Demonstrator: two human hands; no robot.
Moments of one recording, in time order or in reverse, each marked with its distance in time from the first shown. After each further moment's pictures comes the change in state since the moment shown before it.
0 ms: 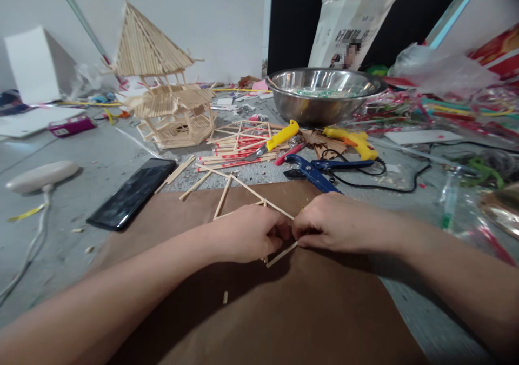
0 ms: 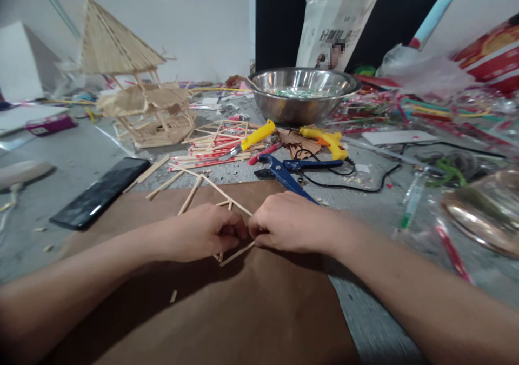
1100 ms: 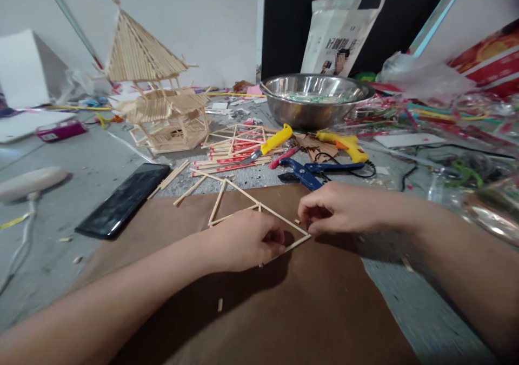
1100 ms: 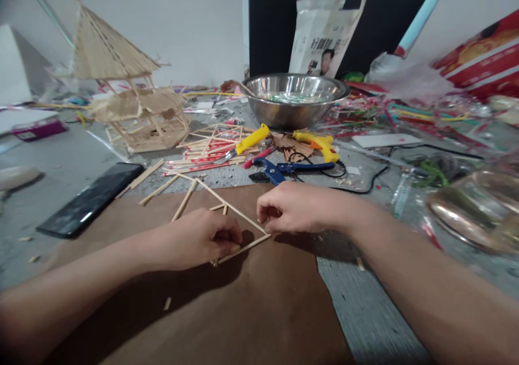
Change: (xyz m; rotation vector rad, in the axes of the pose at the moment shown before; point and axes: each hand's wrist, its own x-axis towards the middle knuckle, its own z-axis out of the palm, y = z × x) left_hand -0.004 0.006 -0.001 -0.024 -0.003 -0.029; right_hand -0.010 0.017 -0.022 0.161 -0.062 0.134
